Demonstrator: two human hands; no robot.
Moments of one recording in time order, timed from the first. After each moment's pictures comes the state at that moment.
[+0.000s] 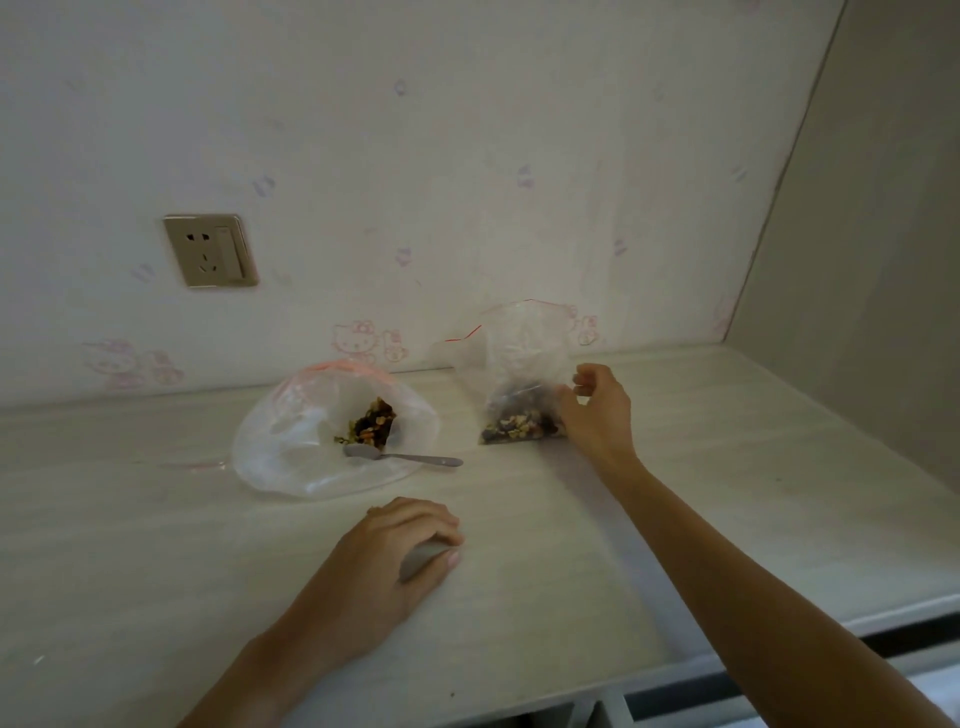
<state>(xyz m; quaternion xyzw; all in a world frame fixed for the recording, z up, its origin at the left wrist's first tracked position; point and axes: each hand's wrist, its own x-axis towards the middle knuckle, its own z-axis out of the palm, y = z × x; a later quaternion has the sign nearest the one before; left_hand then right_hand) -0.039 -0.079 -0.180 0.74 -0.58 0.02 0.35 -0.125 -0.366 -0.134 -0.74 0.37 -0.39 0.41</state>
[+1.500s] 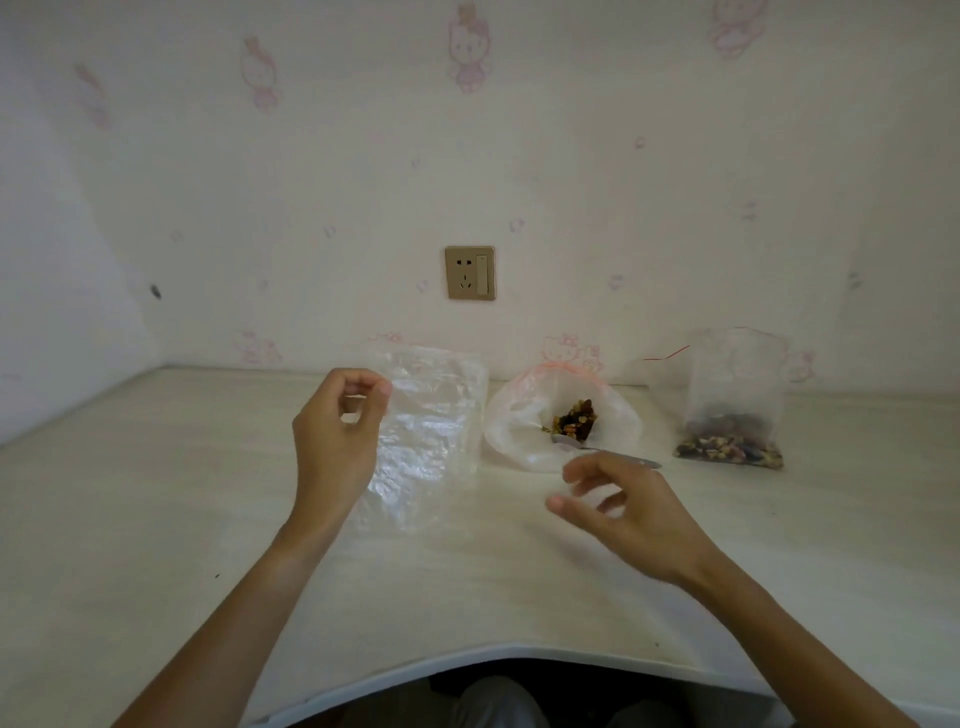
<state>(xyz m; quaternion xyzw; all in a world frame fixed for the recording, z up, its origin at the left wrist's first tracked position) 0.020 0.102 -0.076 0.73 -0.21 0.27 0.59 -0.145 -0.159 -0.108 -0.89 0.03 -0.17 0.42</state>
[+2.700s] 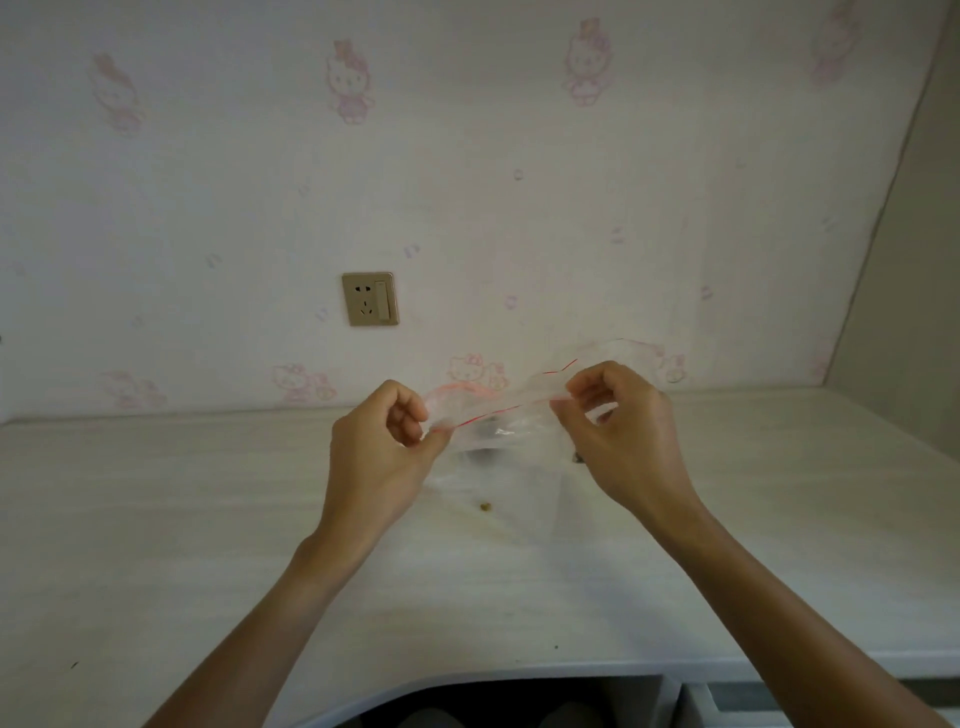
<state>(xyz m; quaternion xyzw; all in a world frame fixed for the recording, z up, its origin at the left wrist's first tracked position) -0.044 -0.006 -0.049 0.76 -0.32 0.19 0.54 -0.177 -0.197 -0.033 -0.80 0.17 -0.43 0.38</state>
